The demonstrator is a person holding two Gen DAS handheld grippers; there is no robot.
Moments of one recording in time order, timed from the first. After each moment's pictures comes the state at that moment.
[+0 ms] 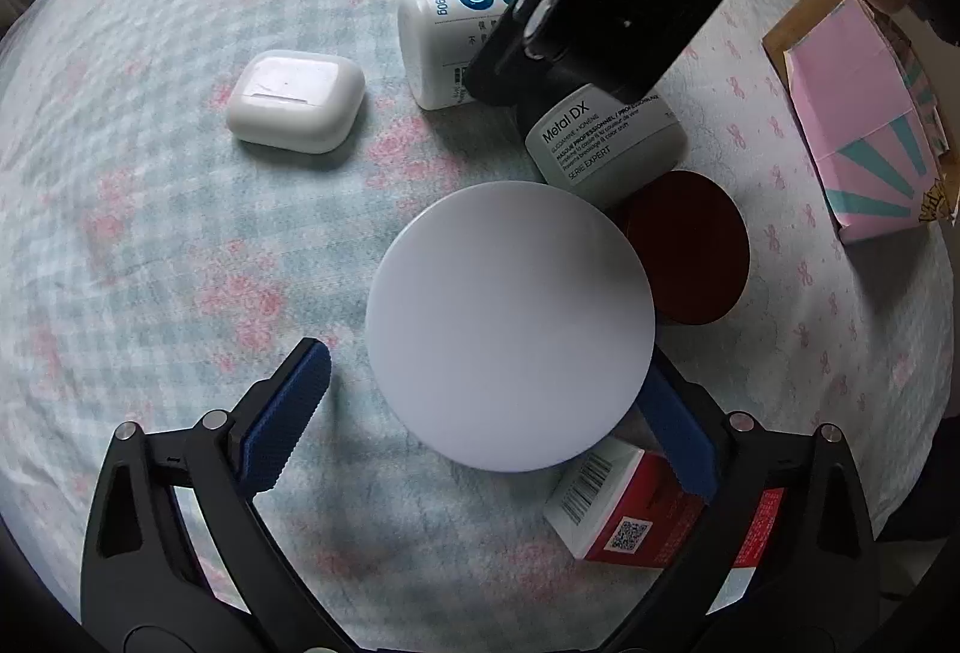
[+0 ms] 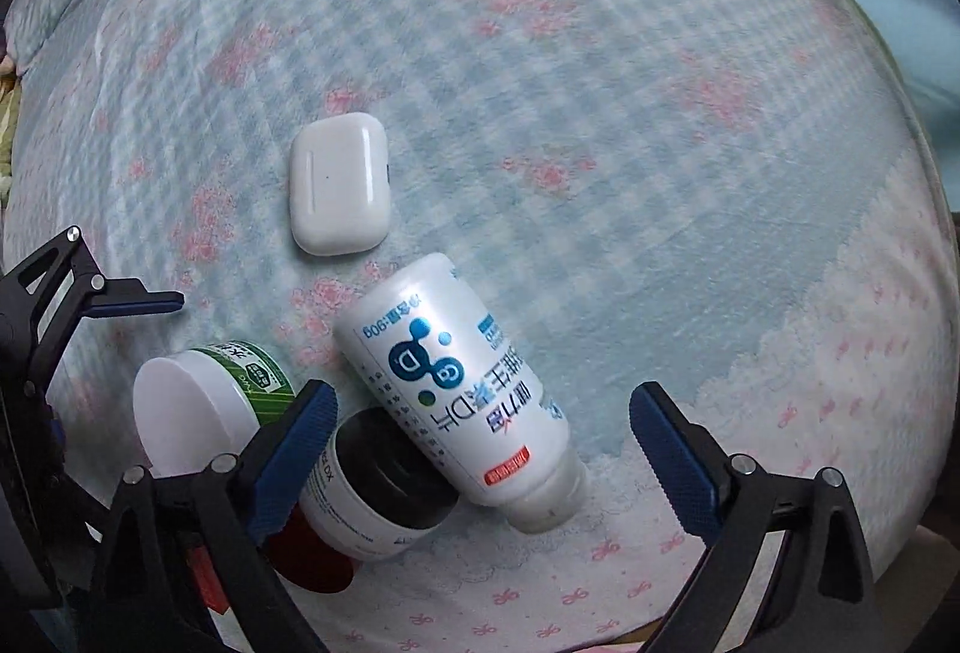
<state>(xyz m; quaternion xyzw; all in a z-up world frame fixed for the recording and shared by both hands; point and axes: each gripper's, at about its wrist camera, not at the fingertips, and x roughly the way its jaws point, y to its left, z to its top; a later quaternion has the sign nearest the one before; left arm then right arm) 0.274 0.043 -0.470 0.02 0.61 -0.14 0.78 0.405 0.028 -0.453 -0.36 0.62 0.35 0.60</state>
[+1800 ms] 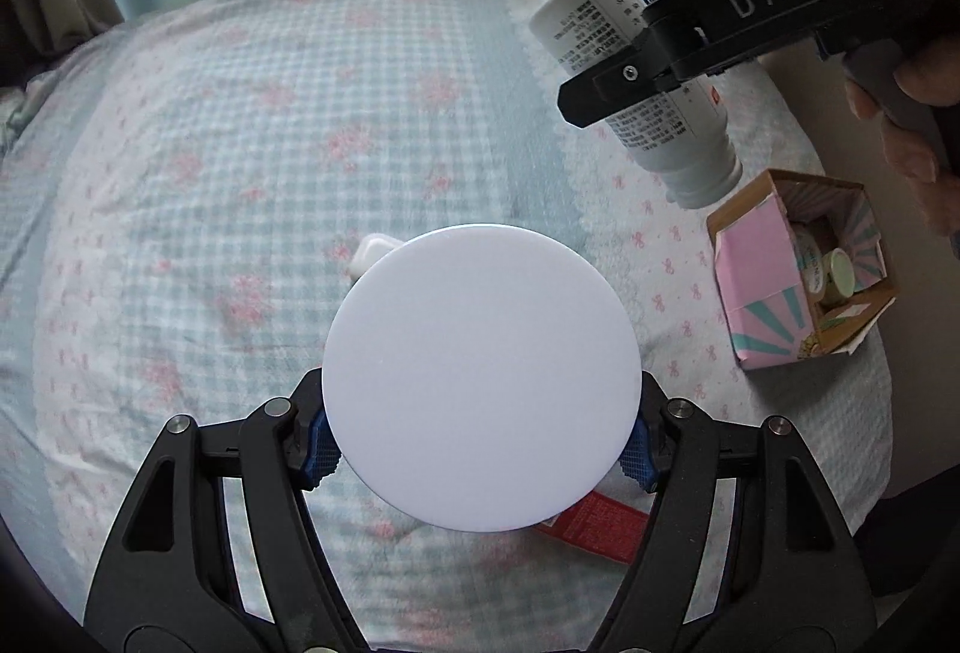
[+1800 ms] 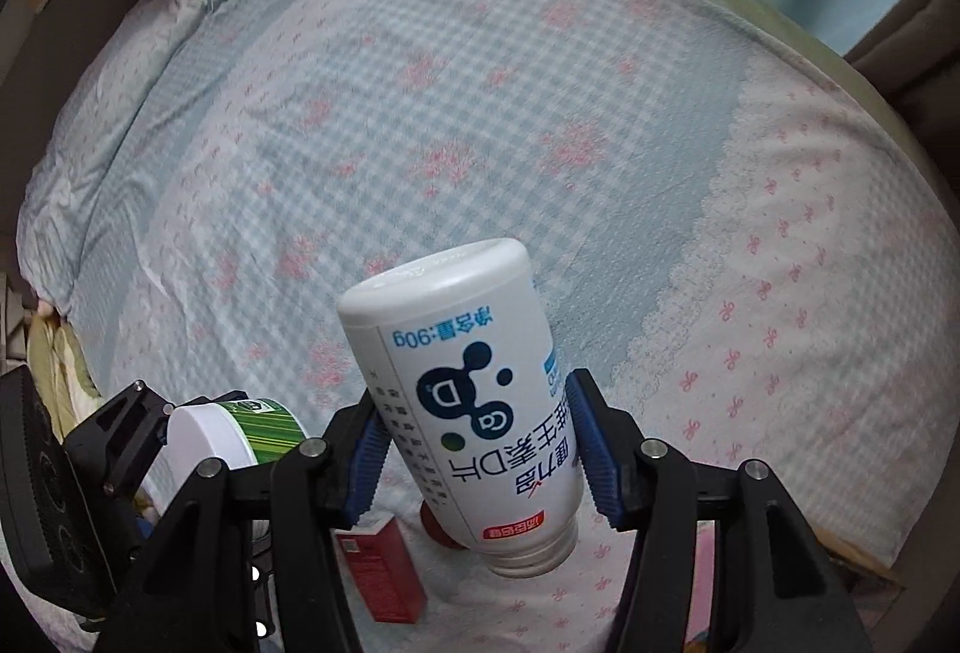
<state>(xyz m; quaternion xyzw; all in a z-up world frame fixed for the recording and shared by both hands) 0.281 0.084 -0.324 -0.04 0.53 -0.12 0.84 0.396 -0.027 -0.300 -0.11 0.64 0.25 0.72</state>
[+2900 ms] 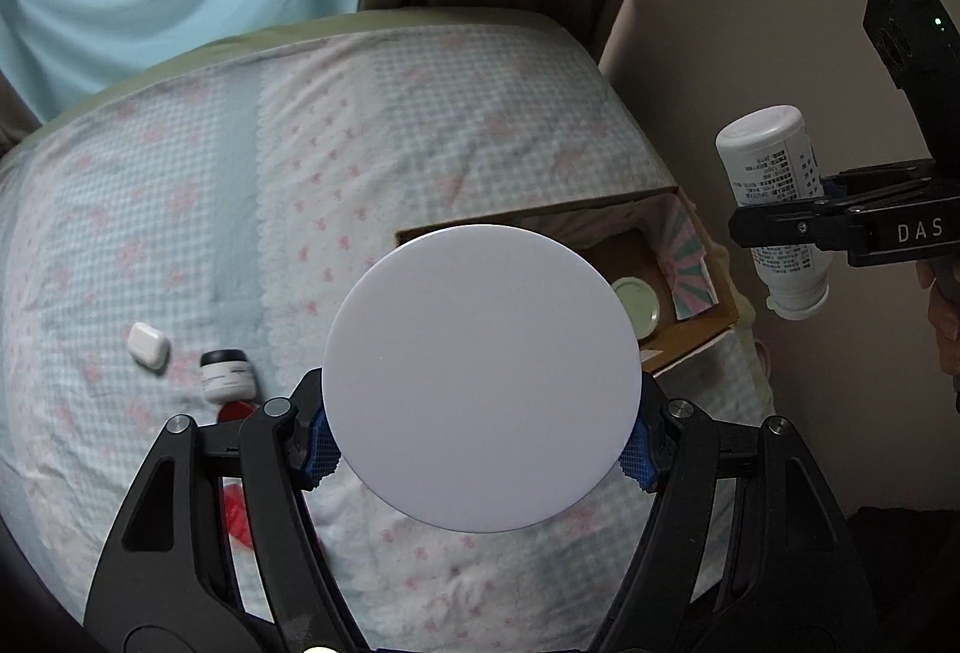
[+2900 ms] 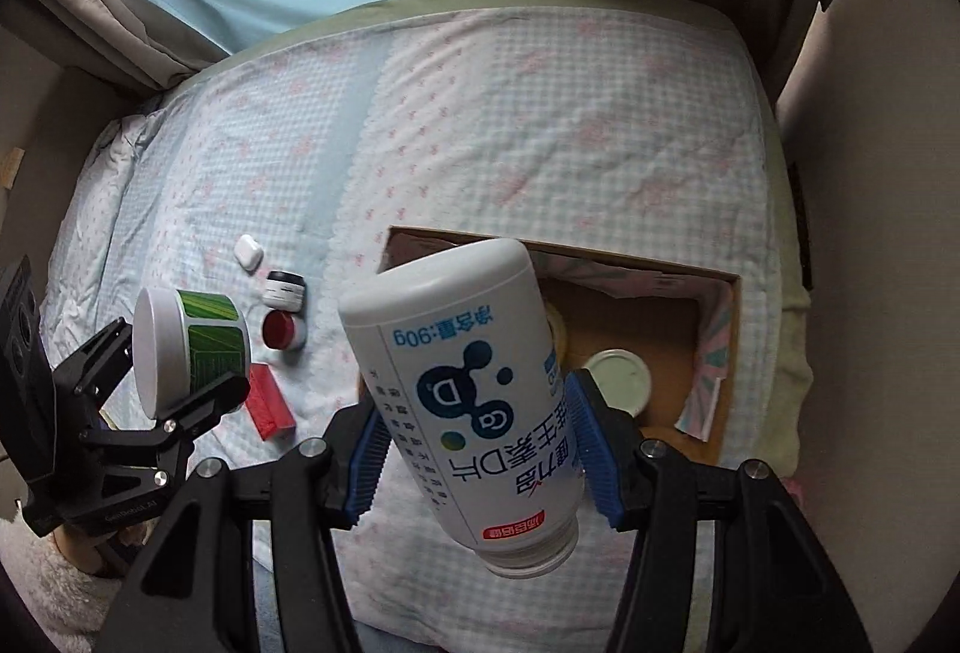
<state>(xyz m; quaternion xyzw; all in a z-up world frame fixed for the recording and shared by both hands) 0.260 -0.211 -0.211 -0.02 0.53 -0.19 0.83 0.289 -0.398 -0.201 0.00 0.63 0.13 0.77</state>
